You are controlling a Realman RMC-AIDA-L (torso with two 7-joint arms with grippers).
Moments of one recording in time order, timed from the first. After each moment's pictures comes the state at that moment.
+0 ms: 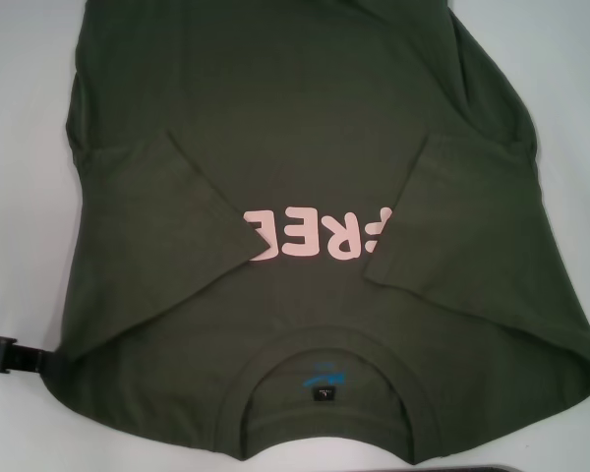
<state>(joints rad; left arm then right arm) -0.38 -2.01 -2.50 -0.88 -0.61 1.81 -2.19 0.37 1.94 -0.04 -0.55 -1.99 -1.68 1.60</state>
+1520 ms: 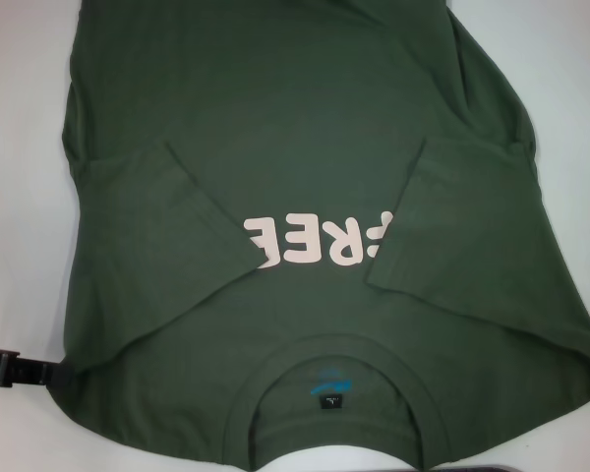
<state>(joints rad) -0.38 -2.02 -2.52 -0.86 -0.61 1.84 -2.14 0.26 1.86 -0.14 -0.65 -2.51 -1.95 2.11</state>
